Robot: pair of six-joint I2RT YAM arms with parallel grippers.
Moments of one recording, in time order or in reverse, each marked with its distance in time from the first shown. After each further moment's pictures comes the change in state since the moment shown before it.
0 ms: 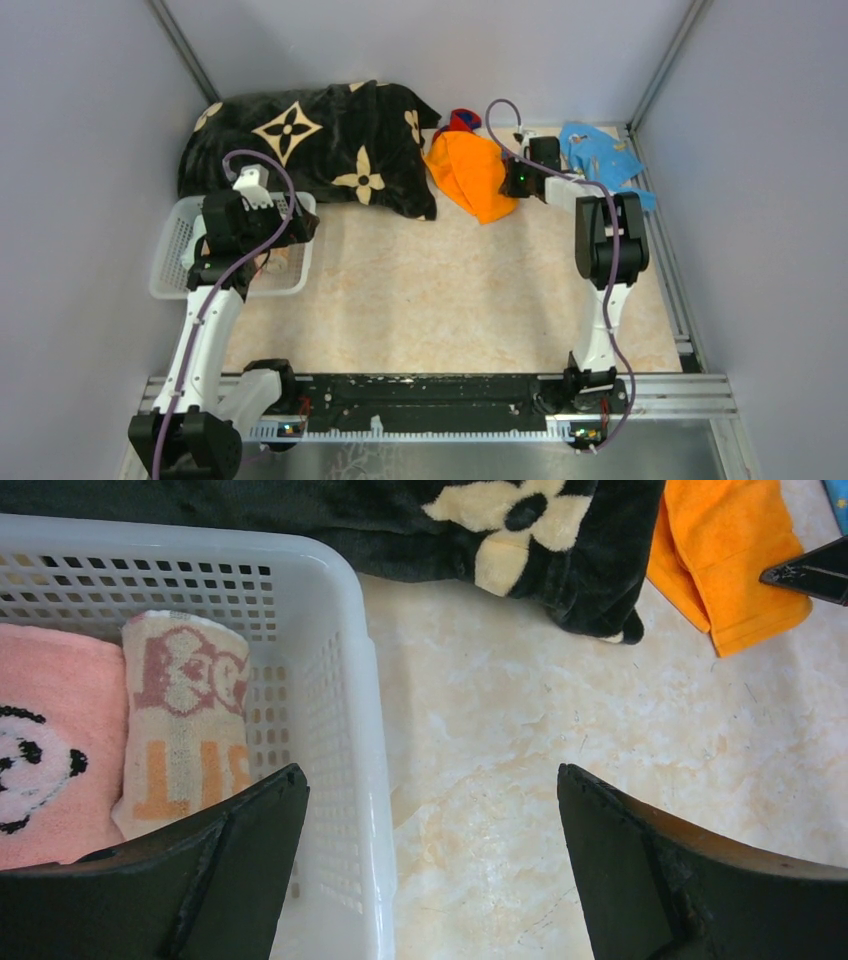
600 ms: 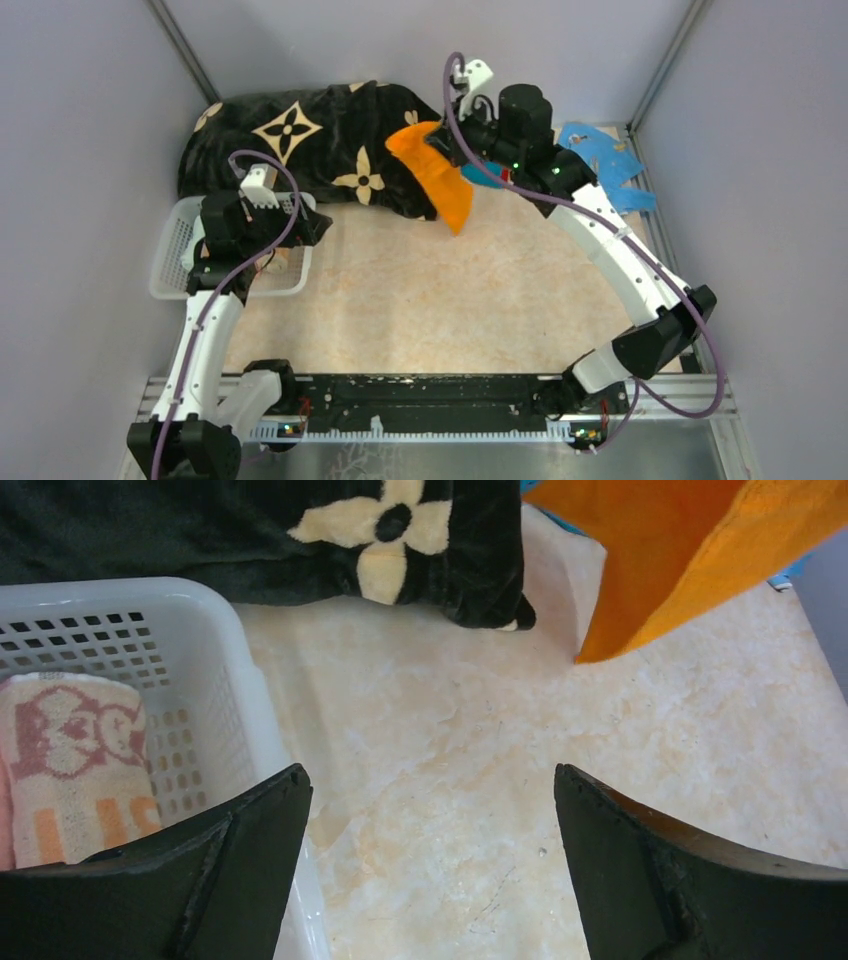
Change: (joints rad) left arm -0.010 -0.018 -0.008 0.044 0.195 0.003; right arm 0.406 -0.581 0.268 -0.310 -0.006 -0.130
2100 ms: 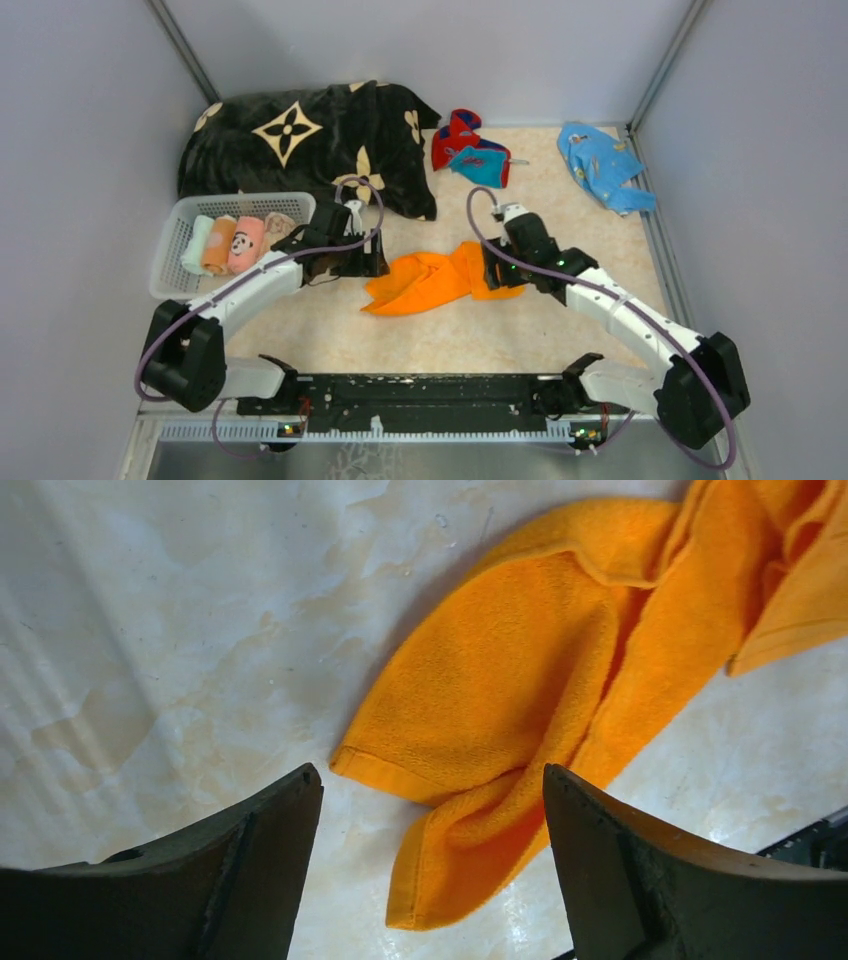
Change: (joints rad) left arm -0.486 0.375 -0.048 -0.027 -0.277 -0.198; right arm -0.029 -0.401 -0.886 -0.151 0.312 0.228
